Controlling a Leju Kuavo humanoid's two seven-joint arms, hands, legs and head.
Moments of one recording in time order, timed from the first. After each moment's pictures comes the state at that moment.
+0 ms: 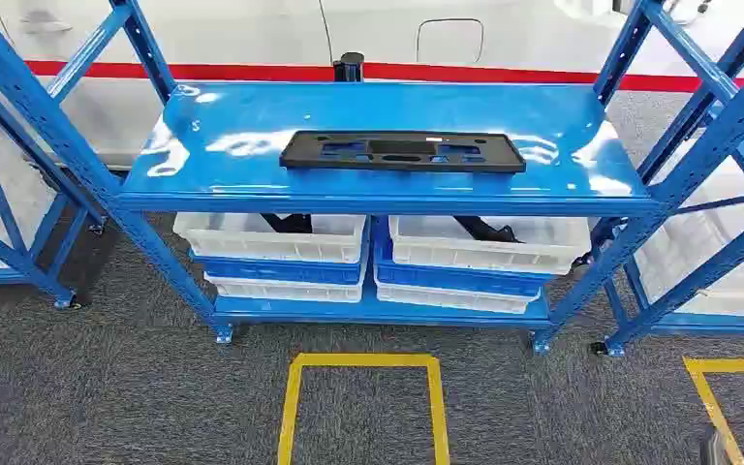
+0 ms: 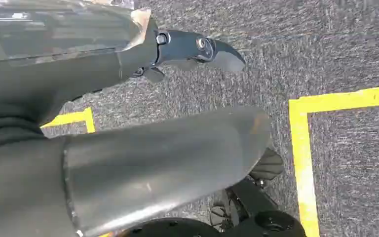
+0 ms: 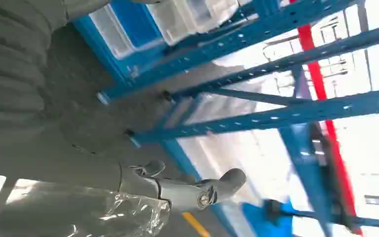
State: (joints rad) left arm 0.00 0.00 0.10 -0.18 -0.15 0.10 -0.27; right arm 0.10 0.28 -0.75 -1.60 -0.15 -0.06 -0.50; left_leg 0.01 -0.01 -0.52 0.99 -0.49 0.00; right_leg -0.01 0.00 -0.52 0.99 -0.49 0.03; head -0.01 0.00
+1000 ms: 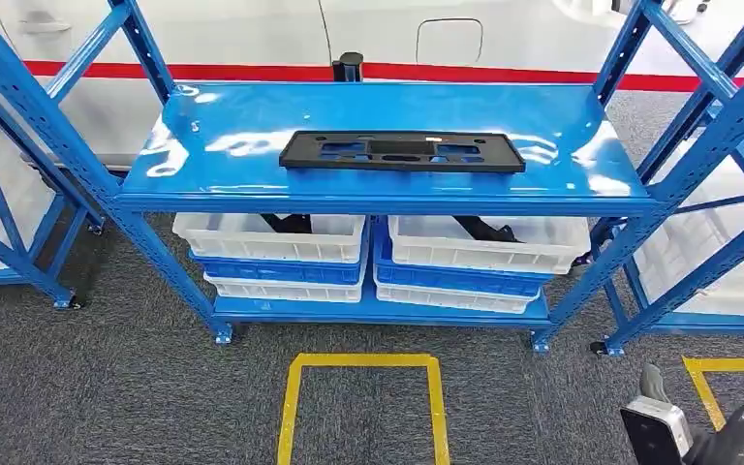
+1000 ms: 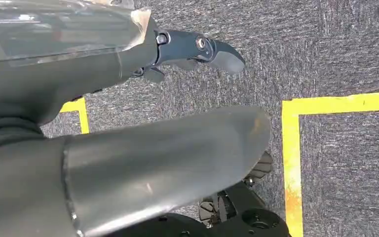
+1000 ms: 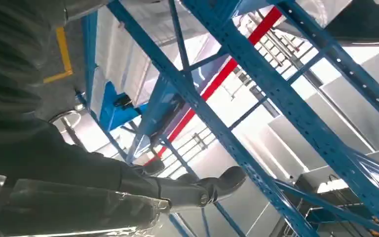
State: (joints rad) left arm 0.00 -0.02 0.16 -0.18 -0.15 0.10 -0.29; right arm 0.28 0.17 -0.27 -1.97 0.77 -0.58 -0.40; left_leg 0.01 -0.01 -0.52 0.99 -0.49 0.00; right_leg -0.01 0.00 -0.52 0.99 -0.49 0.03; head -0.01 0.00
